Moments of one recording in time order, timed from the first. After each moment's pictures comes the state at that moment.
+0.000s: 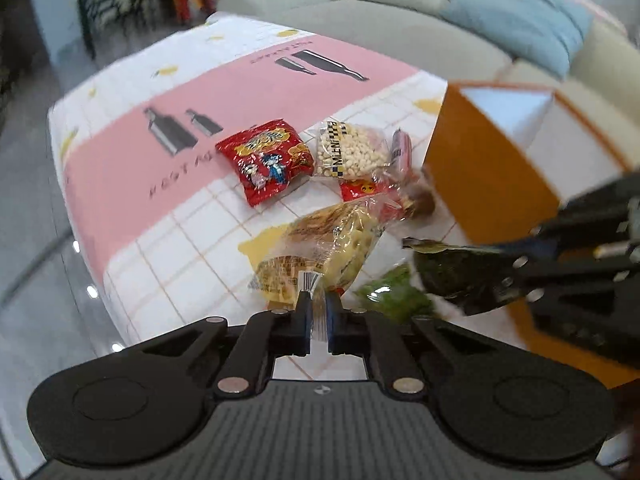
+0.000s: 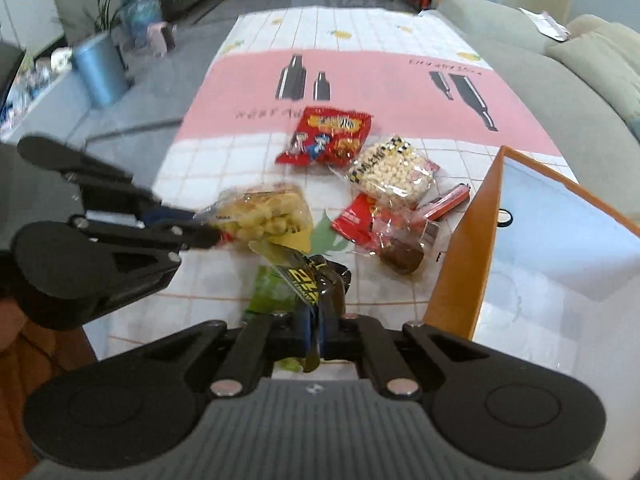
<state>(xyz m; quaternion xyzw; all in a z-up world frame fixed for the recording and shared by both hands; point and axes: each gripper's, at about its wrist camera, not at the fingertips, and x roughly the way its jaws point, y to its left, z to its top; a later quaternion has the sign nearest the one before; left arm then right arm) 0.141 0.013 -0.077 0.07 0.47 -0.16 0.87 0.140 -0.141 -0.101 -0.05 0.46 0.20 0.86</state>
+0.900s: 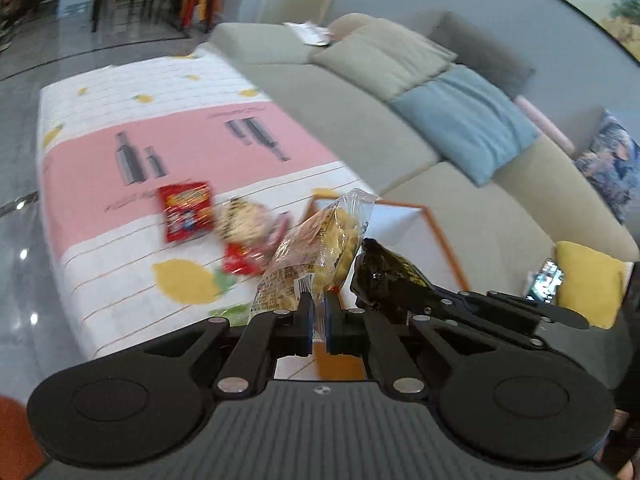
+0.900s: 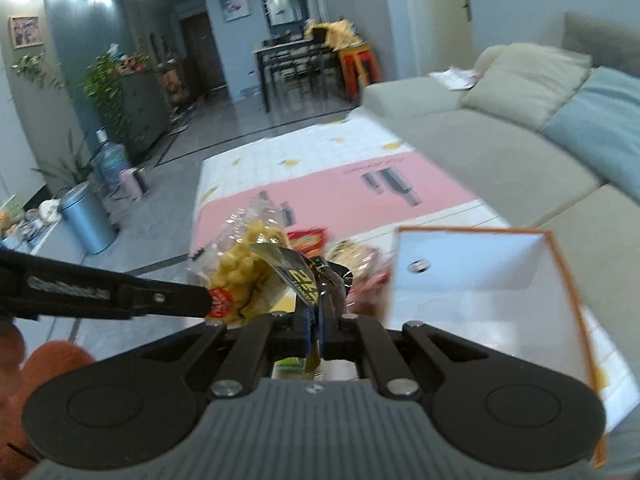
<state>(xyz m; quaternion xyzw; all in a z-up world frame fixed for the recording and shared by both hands) 0.086 -0.035 0.050 -0.08 0.43 -0.21 0.87 0.042 -0.217 0.001 0.08 0.33 0.11 0.94</state>
